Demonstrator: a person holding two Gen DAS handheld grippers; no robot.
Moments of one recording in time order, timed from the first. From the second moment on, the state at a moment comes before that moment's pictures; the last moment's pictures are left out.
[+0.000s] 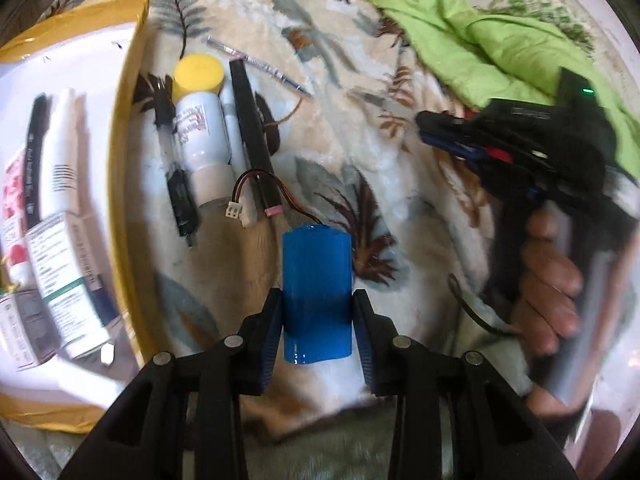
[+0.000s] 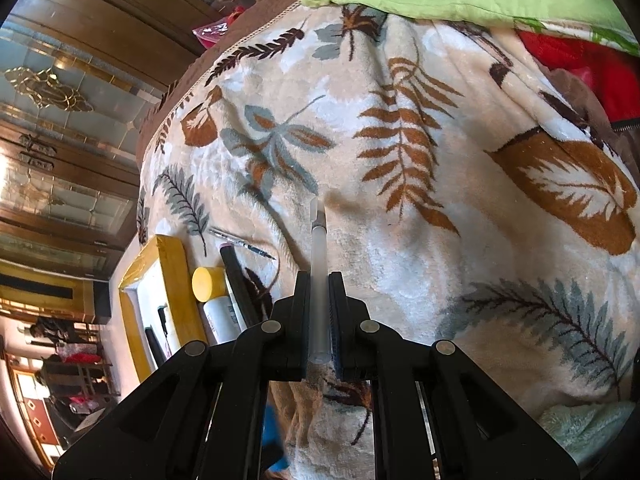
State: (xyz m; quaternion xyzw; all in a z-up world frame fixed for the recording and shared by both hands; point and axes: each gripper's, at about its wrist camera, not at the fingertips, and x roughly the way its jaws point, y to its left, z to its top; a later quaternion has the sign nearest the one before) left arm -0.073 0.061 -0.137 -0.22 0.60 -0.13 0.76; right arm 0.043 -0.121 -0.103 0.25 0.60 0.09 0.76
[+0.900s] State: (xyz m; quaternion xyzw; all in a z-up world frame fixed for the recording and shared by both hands) left arm -0.101 0.307 -0.100 -0.29 0.49 0.08 0.82; right arm -0.021 0.120 -0.078 0.11 0.54 0.29 0.78
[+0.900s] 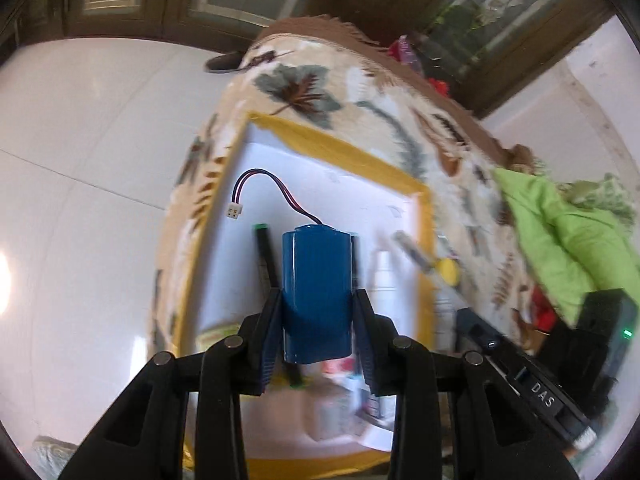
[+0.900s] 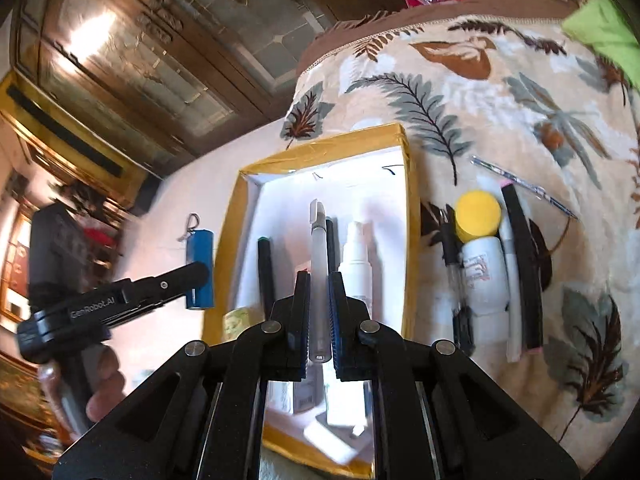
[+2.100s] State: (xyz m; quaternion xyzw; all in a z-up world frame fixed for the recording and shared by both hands) left arm -0.071 0.314 -0.154 -0.22 0.55 0.21 0.77; right arm -0.015 0.159 -0.142 -0.01 0.60 0.19 0.78
